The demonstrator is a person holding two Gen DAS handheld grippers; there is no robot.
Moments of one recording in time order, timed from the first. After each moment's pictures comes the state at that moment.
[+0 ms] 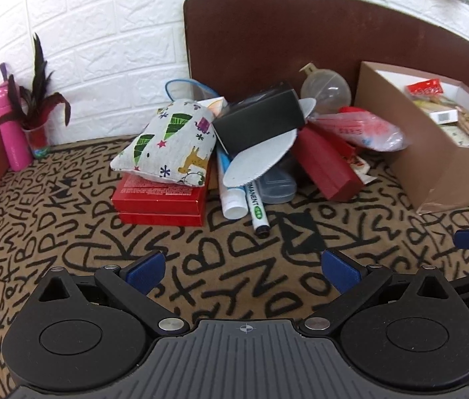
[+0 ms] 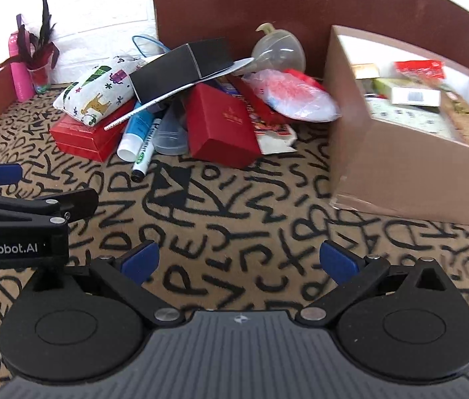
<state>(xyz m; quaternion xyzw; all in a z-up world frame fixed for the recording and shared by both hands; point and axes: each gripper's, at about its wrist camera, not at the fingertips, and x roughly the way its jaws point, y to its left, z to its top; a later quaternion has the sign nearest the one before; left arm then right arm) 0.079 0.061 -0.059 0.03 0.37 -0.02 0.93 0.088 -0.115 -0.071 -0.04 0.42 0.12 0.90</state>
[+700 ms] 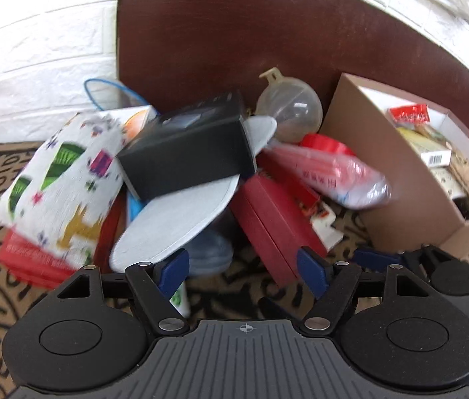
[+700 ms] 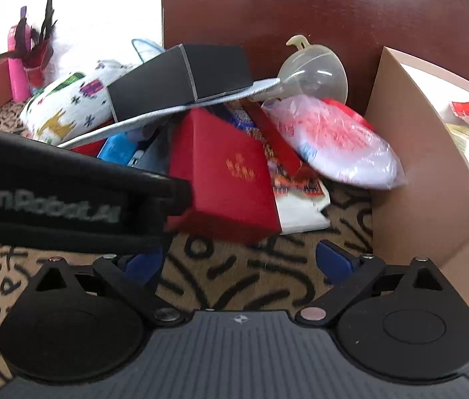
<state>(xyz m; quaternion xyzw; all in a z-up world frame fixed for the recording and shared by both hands) 0.185 0.029 -0.071 -0.05 0.38 -0.11 0.92 0.175 -0.100 -0.103 -0.08 0.36 0.16 0.92</state>
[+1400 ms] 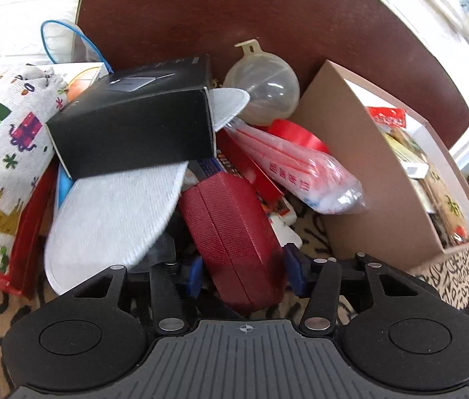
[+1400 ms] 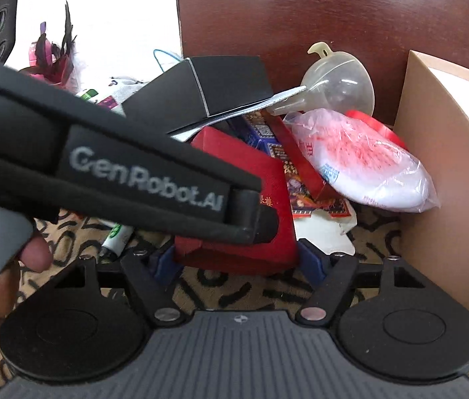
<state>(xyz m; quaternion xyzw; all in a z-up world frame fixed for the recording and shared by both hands) 0.215 0.037 -0.099 -0.13 0.44 -0.19 0.87 0.182 -0.104 -0.103 -0.05 0.35 0.22 0.91</state>
